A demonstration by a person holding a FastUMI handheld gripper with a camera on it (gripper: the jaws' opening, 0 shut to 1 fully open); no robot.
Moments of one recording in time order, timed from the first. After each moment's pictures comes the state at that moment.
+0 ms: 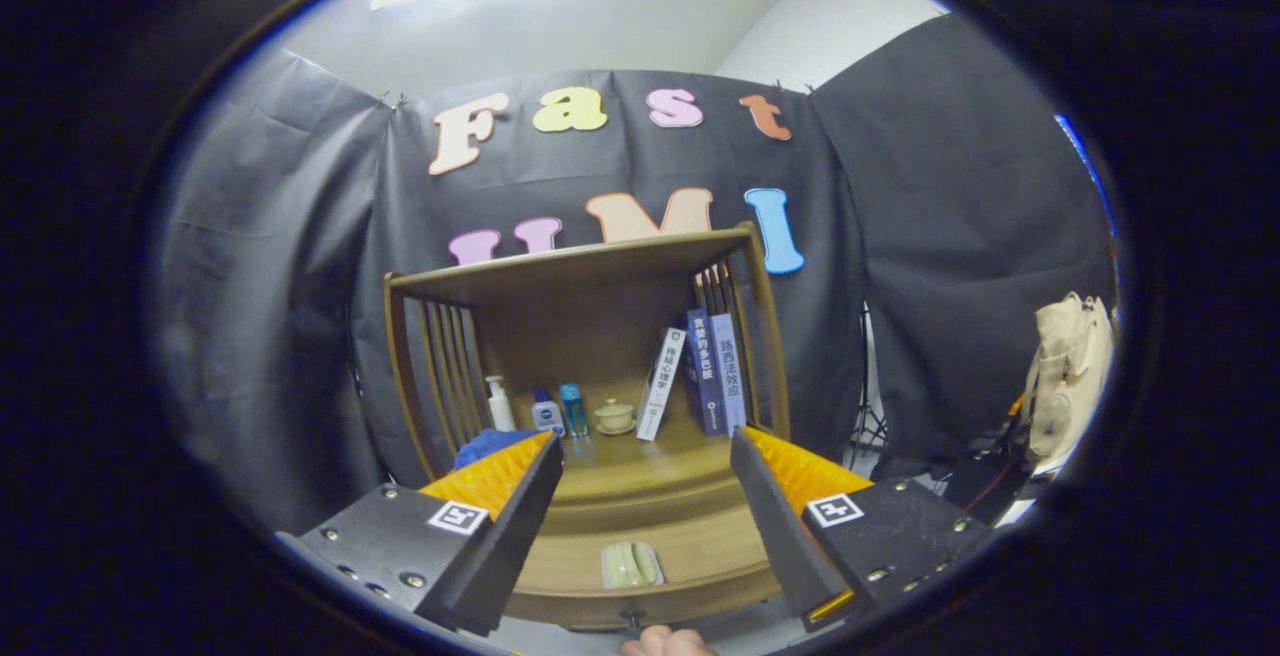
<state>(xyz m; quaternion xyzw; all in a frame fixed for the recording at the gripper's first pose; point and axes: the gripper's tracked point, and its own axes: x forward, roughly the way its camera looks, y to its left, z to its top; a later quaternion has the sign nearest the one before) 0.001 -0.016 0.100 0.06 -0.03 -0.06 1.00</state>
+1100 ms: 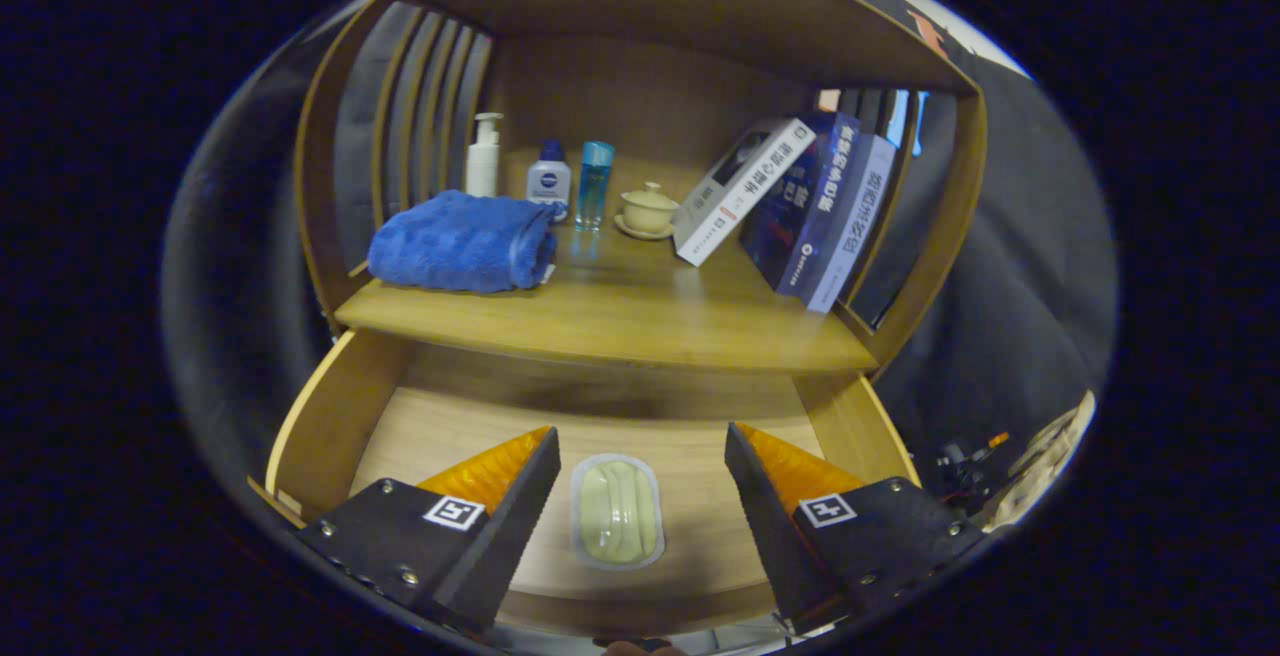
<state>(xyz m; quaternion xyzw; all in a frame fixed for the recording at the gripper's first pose) 0.158 0.024 -0.079 -0.09 0.28 -0.06 0.95</state>
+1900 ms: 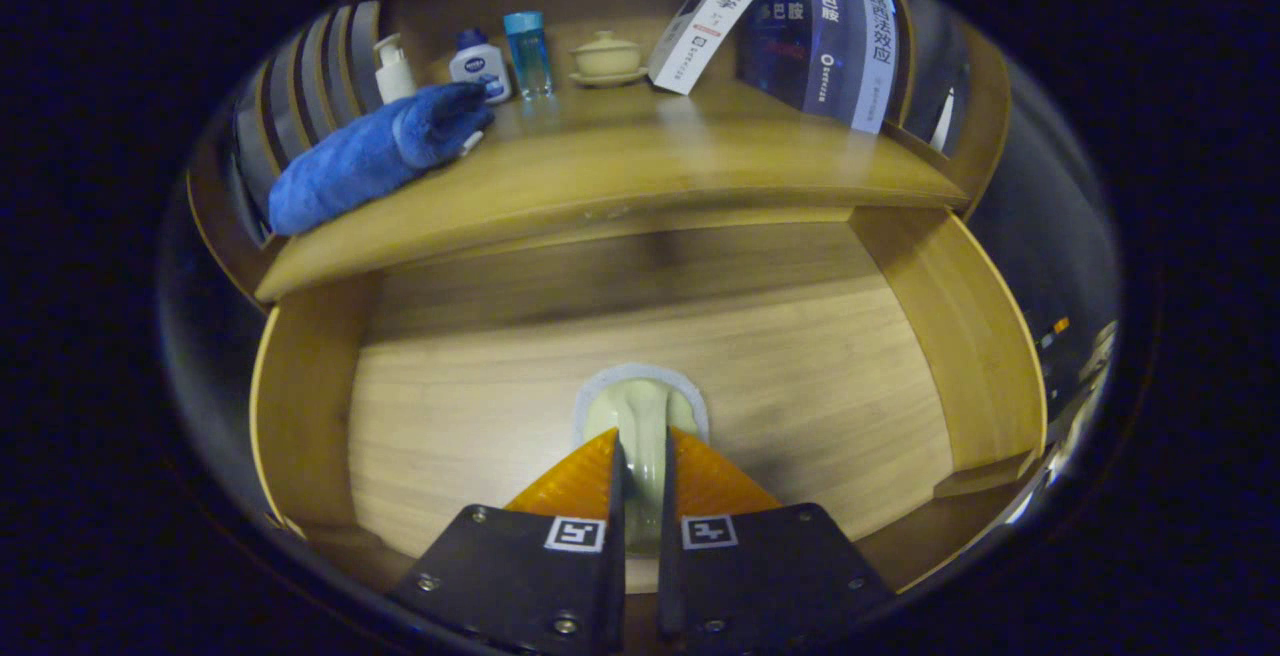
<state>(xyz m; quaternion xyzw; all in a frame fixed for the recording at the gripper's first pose) 0.159 0.021 -0.185 0.02 0.45 -0.05 0.89</state>
